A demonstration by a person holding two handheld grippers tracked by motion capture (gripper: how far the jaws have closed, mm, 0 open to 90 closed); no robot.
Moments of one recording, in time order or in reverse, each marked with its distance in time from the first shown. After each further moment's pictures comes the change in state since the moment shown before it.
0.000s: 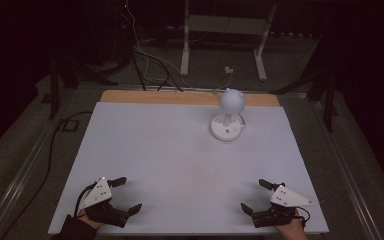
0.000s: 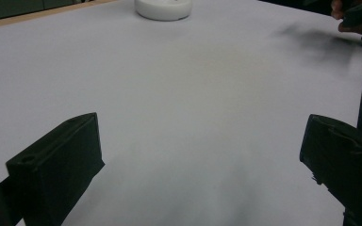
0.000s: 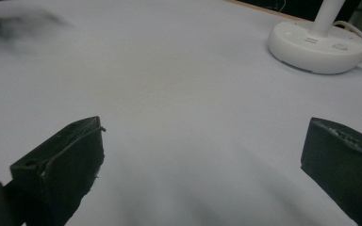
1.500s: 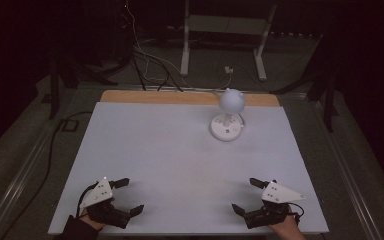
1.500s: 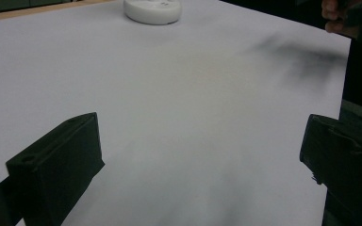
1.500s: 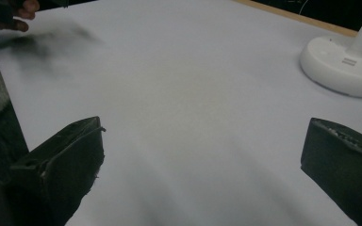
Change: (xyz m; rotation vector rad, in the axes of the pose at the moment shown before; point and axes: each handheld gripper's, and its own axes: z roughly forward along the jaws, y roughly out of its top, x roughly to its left) left arm -0.004 0.003 0.002 -0.012 -0.044 -0.034; right arm 0.020 0.036 0.005 0.034 0.067 0.002
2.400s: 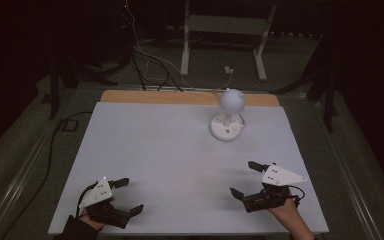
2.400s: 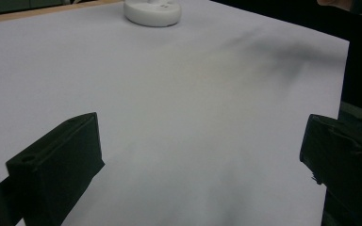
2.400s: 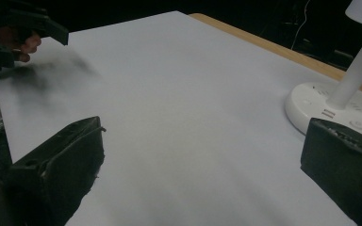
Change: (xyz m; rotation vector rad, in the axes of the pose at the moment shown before) left arm 0.000 0.000 -0.001 -0.010 -0.002 -0.003; right arm -0.014 0.048 0.002 -0.044 0.006 -0.040
